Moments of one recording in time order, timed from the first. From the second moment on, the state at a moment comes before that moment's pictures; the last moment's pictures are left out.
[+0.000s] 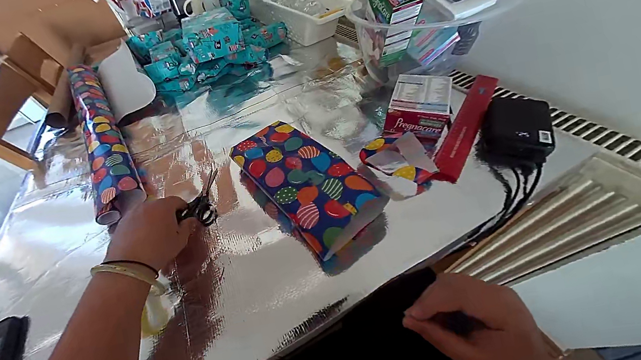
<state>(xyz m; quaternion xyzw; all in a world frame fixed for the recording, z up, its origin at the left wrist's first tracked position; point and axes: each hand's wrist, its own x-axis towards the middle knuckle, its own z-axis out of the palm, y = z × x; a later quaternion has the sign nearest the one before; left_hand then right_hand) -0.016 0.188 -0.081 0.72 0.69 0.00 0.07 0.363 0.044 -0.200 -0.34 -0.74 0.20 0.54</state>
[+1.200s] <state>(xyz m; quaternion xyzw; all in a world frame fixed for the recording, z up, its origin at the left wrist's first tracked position) -0.009 0.218 -0.068 0.63 0.74 -0.14 0.20 0.317 0.127 -0.161 -0.32 -0.81 -0.17 0.47</state>
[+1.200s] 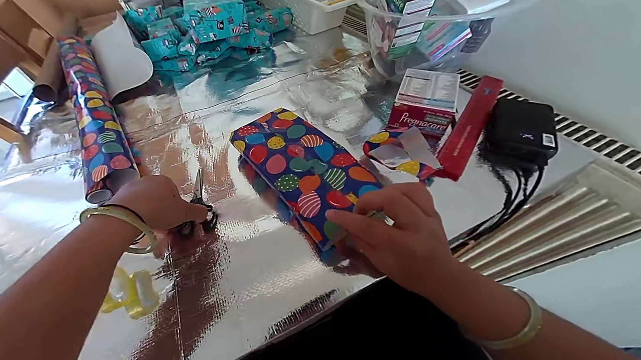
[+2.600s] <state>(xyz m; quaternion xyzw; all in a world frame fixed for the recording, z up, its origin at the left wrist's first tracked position) 0.024 0.151 -0.061 0.80 0.35 -0.26 0.41 0.318 0.107 -0.178 -0.29 -0.85 -0.06 0.43</state>
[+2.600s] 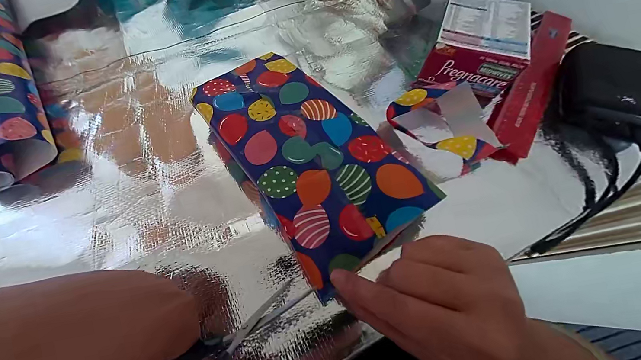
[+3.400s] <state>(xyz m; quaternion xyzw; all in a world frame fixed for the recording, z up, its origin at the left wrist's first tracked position) 0.033 0.171 -0.079 0.82 0.31 -0.26 0.41 0.319 0.107 -0.175 -0.28 -0.86 -0.06 0.43</state>
